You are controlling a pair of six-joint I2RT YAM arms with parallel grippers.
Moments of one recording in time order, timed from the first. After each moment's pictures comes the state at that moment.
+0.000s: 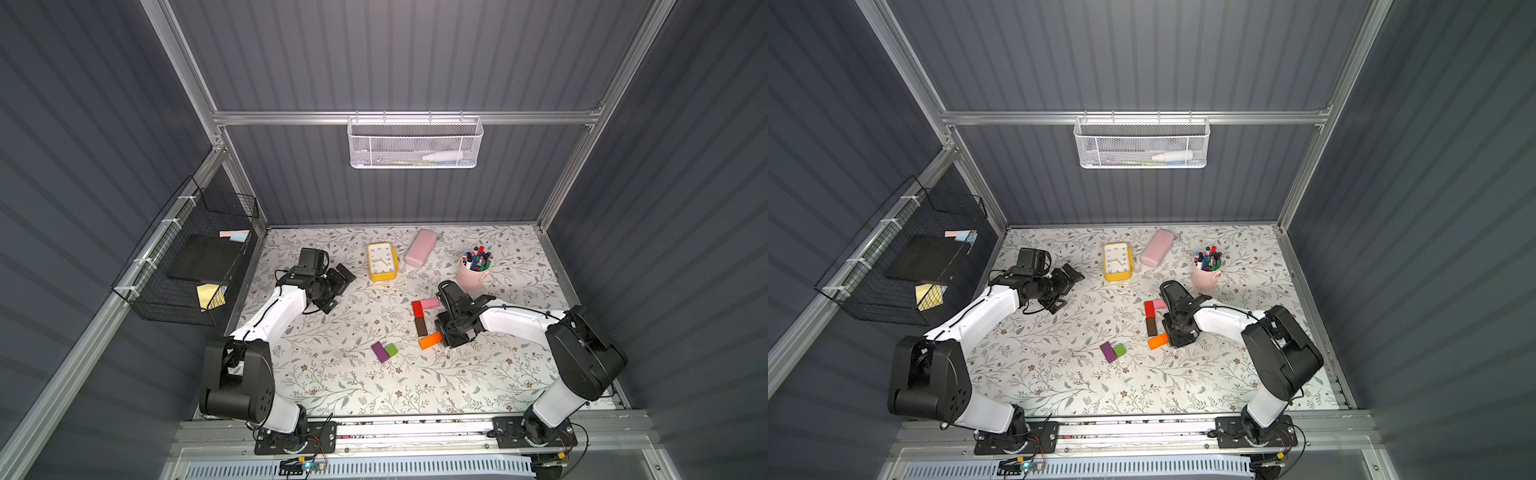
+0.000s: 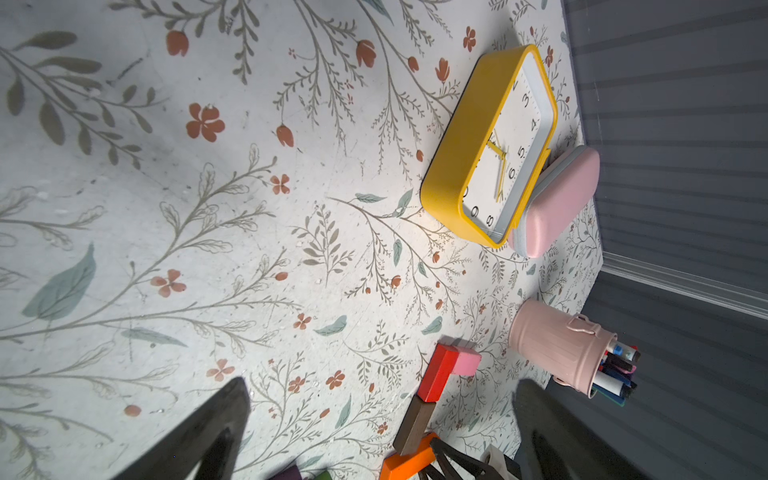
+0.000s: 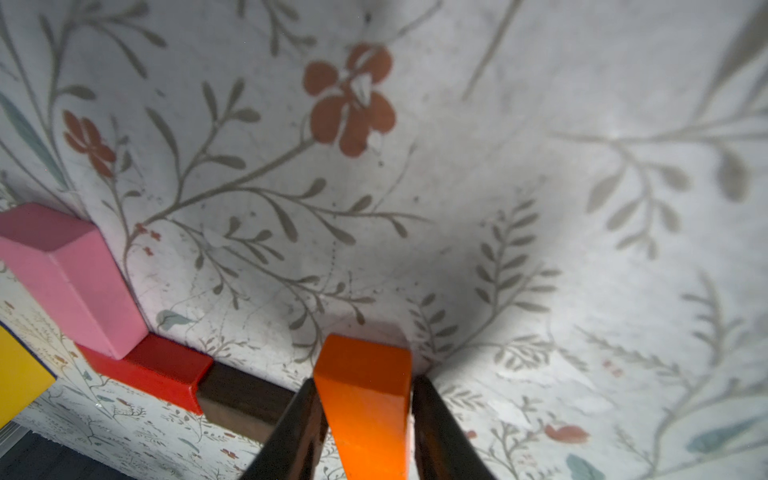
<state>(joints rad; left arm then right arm) -0.16 1.50 1.05 -0.48 0.33 -0.99 0.67 1.66 0.90 -0.50 -0.10 1.83</state>
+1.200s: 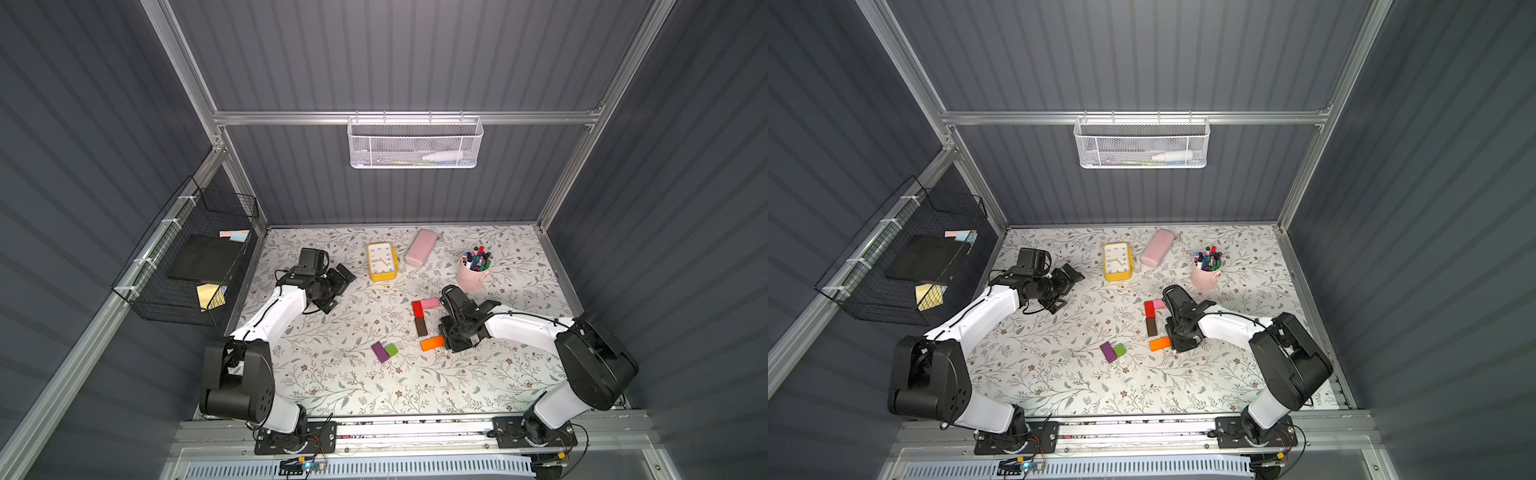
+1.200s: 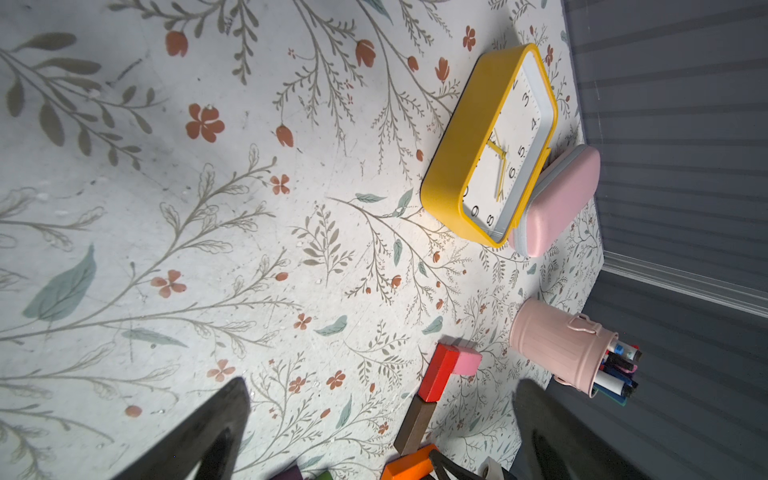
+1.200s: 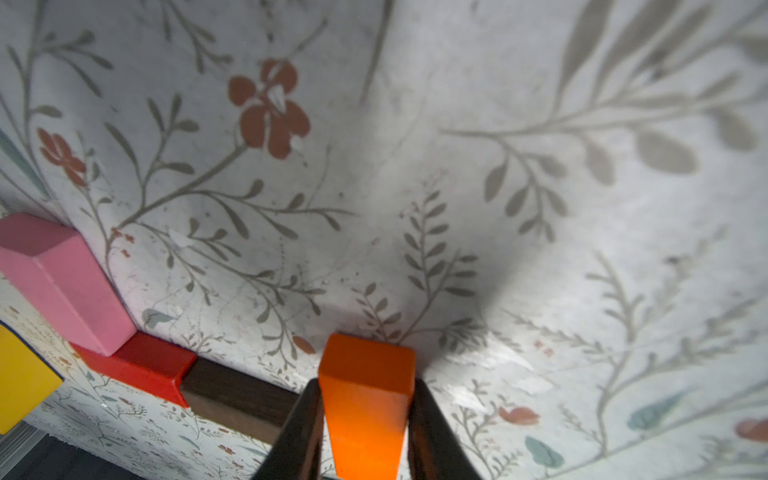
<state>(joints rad) -0.16 1.50 1.05 -0.48 0.33 -0.98 0.68 1.59 0.84 -0.48 -0.09 1.89</state>
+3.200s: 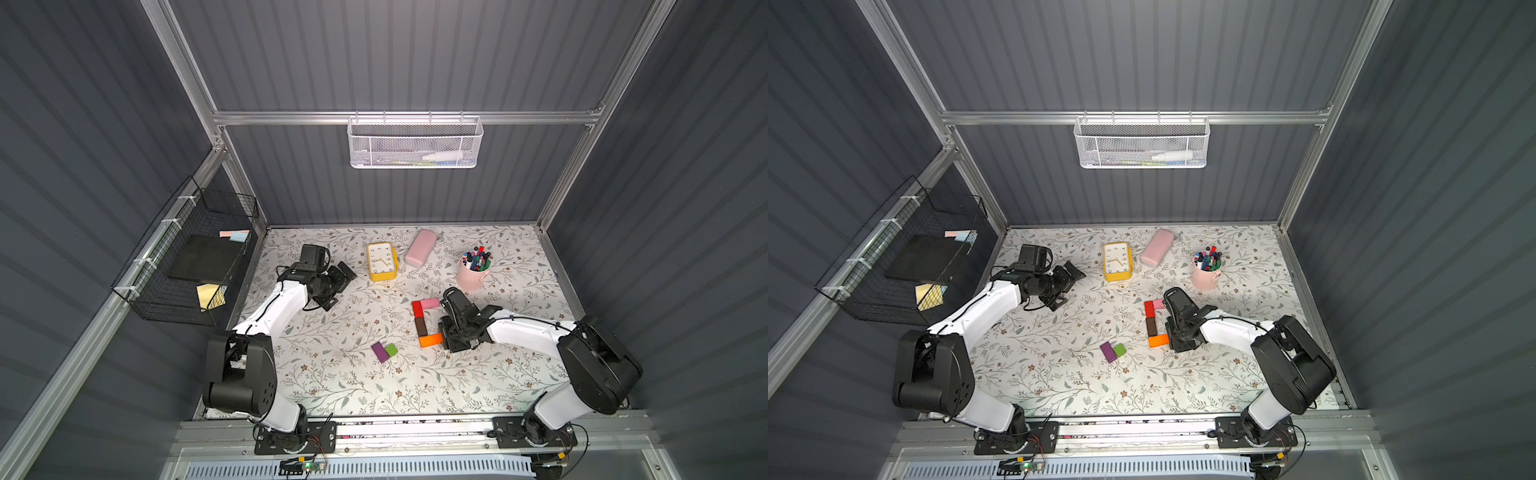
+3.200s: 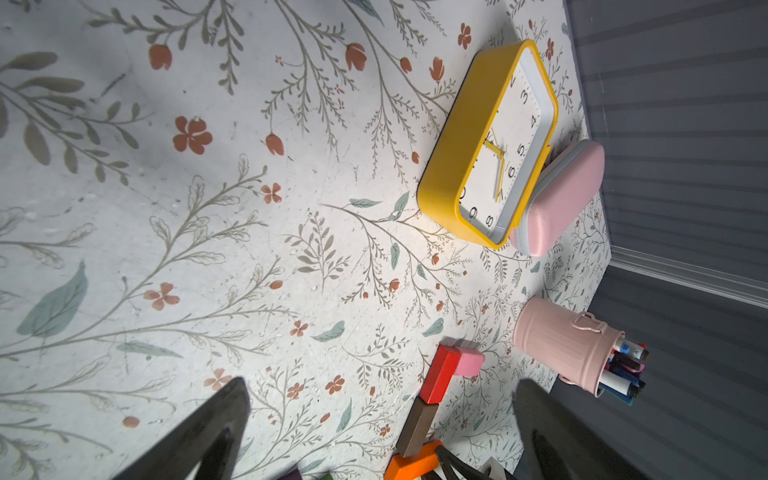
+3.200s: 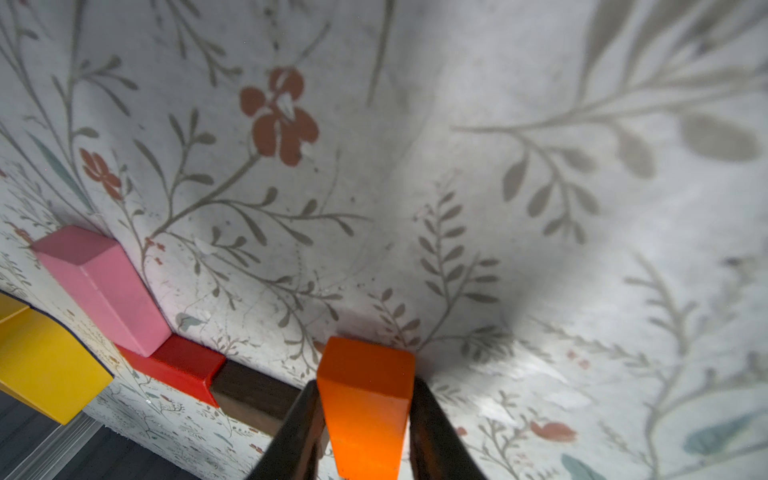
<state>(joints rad) -0.16 1.54 1.10 -0.51 0.33 -0.95 0.69 1.57 0.78 -0.39 -0.05 1.96</state>
